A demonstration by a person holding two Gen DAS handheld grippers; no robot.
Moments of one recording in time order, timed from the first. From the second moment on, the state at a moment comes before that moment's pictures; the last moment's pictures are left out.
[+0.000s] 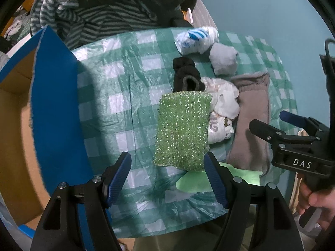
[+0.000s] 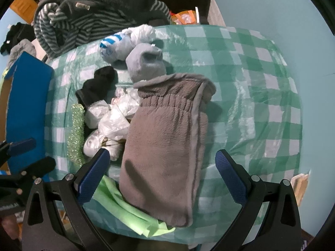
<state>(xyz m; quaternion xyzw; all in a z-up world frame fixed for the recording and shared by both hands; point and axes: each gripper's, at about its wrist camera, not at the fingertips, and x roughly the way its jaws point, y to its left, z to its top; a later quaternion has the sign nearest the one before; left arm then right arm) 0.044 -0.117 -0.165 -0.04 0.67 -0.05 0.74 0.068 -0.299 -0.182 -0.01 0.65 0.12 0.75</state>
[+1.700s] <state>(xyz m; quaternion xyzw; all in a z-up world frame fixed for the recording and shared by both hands) 0.052 -0.084 -0.188 -0.04 0.67 -0.05 0.74 0.075 -0.329 -0.178 -0.07 0.61 0.13 0.78</state>
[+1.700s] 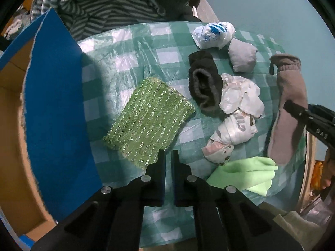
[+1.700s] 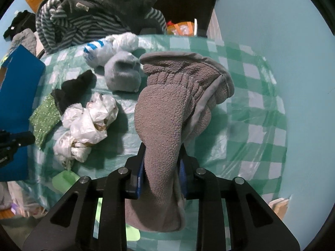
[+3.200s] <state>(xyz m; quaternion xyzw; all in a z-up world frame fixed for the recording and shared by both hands) 0.080 -0.086 -0.227 0.06 0.68 -0.02 0.73 0.067 -0.309 -0.142 -0.05 0.60 0.17 0.78</state>
